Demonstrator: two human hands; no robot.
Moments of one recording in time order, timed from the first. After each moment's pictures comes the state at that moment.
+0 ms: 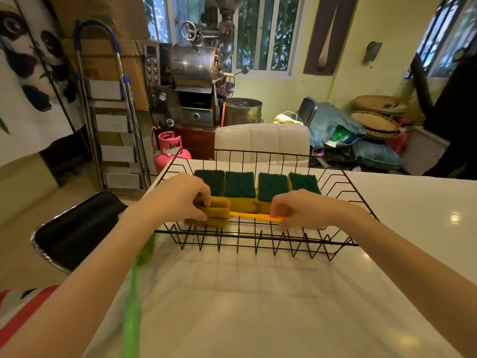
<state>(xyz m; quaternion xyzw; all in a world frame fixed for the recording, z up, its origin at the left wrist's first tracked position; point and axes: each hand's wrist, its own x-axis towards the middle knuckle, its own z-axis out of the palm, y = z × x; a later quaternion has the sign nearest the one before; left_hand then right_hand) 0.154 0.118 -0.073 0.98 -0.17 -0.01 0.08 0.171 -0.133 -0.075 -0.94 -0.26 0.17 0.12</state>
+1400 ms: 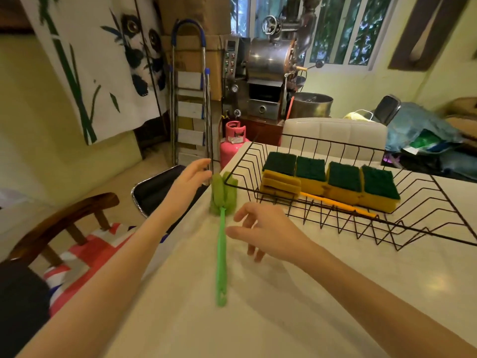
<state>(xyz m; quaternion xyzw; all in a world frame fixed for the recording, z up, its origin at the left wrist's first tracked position) 0.053 0.205 -0.110 0.81 0.07 0.15 0.56 0.041 0.019 -0.094 -0.86 -0.28 0.19 0.38</state>
